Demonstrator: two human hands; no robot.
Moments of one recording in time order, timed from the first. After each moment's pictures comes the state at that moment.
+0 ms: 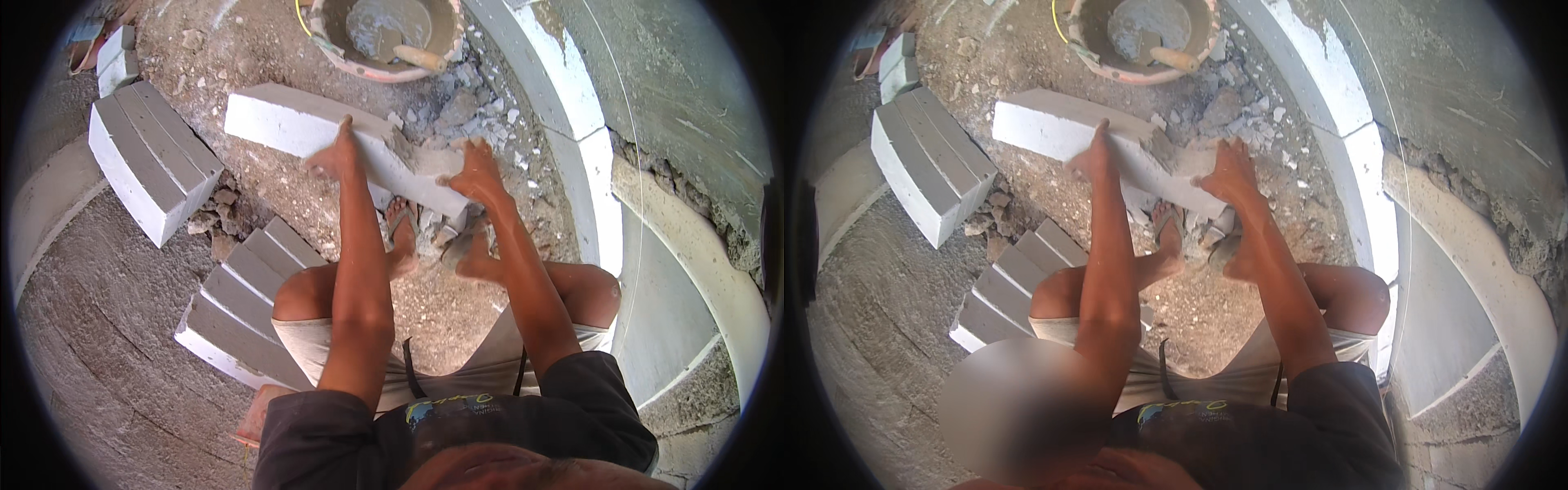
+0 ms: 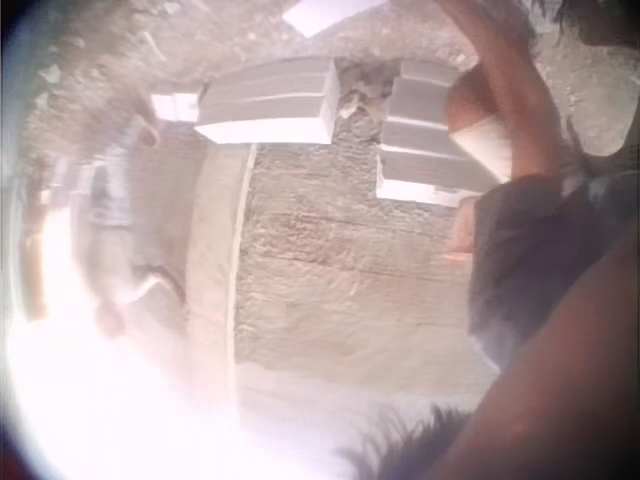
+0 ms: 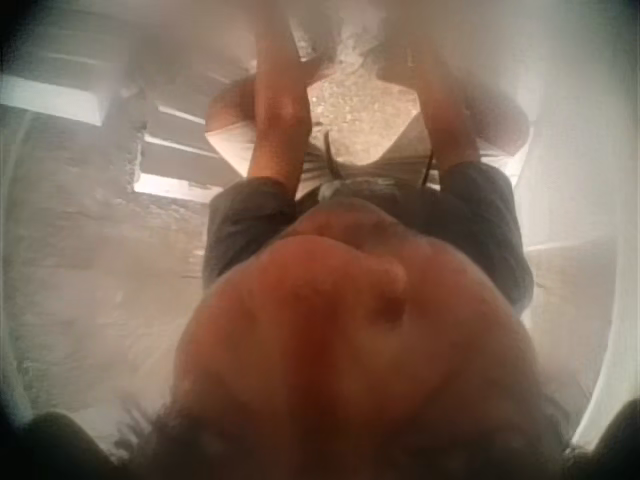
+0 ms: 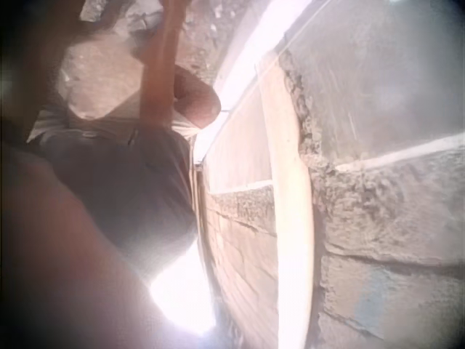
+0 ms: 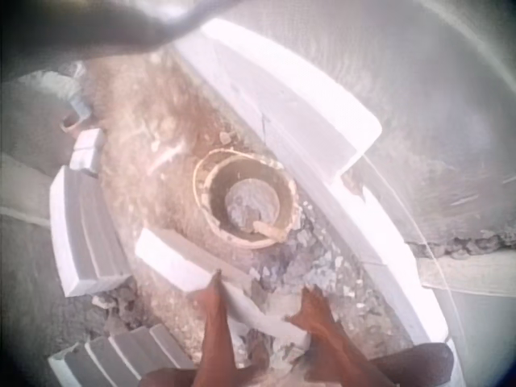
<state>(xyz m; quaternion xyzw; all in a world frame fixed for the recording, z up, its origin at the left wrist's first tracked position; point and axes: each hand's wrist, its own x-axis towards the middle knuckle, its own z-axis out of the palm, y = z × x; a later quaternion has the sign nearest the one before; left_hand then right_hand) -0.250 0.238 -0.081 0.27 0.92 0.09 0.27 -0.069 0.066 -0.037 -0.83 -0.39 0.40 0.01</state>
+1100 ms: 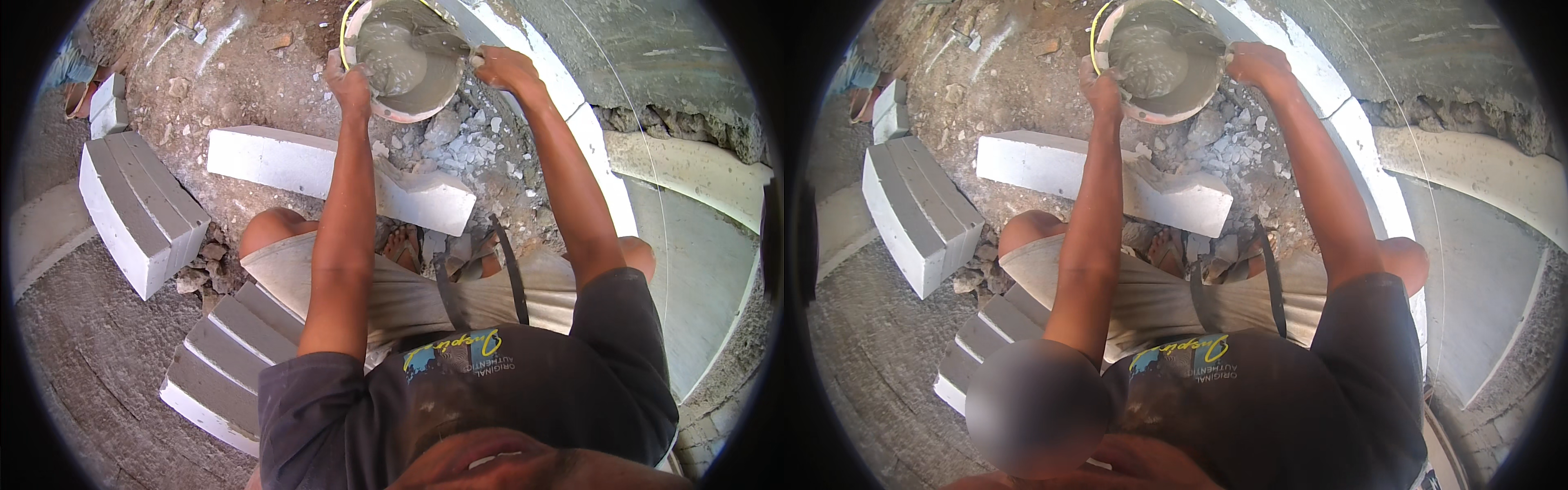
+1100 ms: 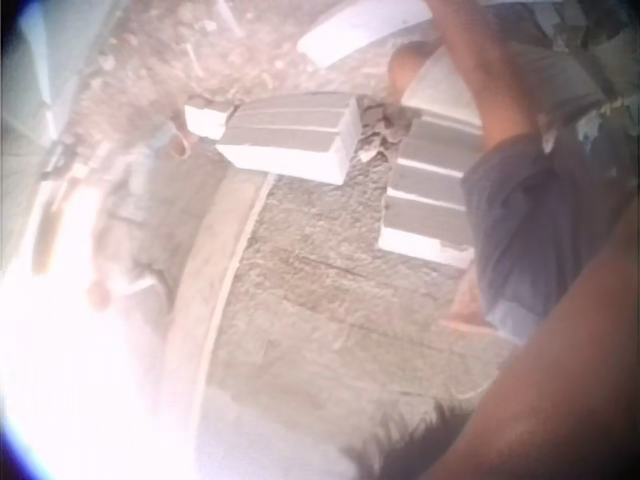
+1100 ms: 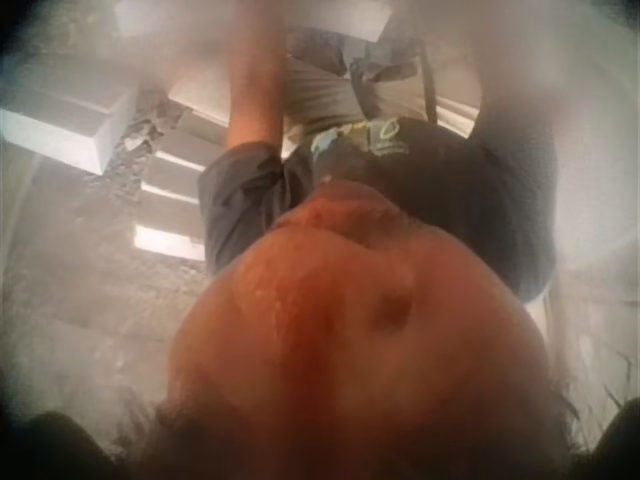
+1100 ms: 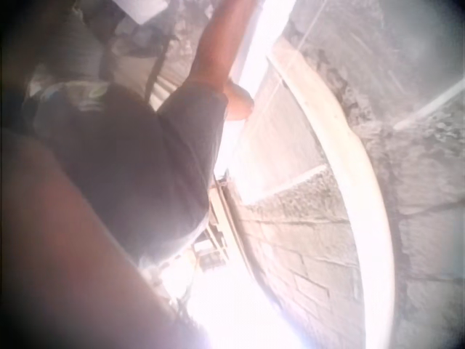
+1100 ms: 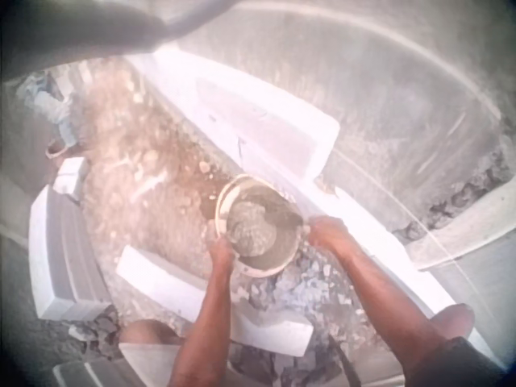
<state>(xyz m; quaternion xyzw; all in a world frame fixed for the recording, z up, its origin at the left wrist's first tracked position) -0.142 0.313 -0.125 0.48 0.39 0.46 0.63 0.082 0.159 -0.025 -0.87 -0.45 0.20 -0.01</state>
